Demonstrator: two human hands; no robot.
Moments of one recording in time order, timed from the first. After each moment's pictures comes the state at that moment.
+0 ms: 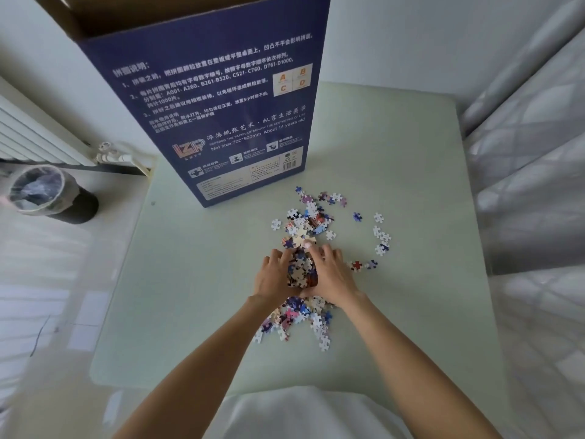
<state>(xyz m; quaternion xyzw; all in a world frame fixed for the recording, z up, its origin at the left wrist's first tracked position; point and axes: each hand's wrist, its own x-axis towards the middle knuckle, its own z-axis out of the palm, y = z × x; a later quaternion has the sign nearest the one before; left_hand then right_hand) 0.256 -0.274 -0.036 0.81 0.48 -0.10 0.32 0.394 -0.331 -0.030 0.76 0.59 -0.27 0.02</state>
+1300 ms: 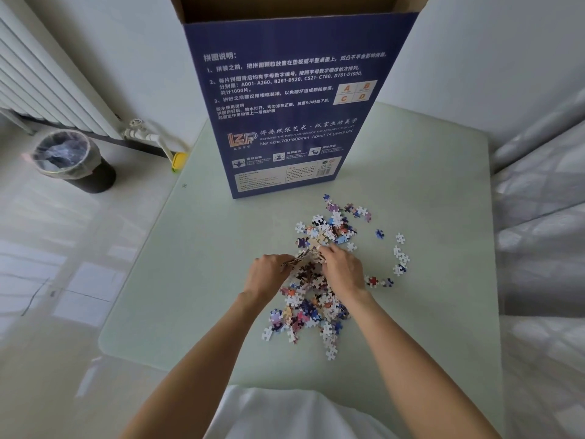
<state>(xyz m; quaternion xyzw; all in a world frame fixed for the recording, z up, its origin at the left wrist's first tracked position) 0.211 -0.254 -0.034 0.78 0.52 0.06 0.33 0.381 -0.298 -0.028 0.75 0.64 -0.16 -0.03</state>
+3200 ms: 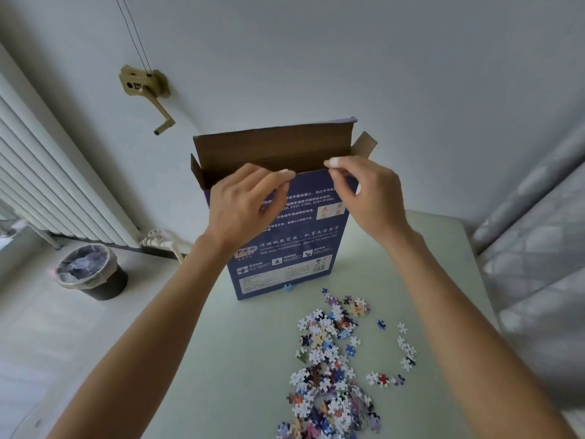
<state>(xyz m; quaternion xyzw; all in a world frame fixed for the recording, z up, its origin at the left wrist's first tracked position) 0.223 -0.090 0.243 0.84 0.20 0.48 -0.14 0.427 -0.157 0.255 0.58 0.70 0.11 -0.41</state>
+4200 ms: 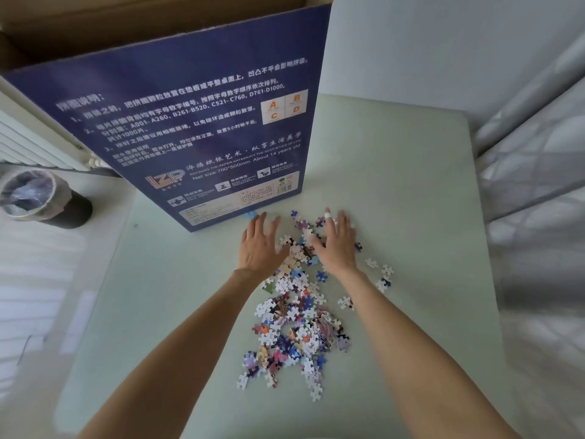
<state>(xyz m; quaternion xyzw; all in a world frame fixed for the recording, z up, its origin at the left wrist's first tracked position) 0.297 -0.165 -0.048 0.85 0.50 -0.04 0.19 0.461 -0.231 -0.062 0.83 0.48 -0.26 -0.10</state>
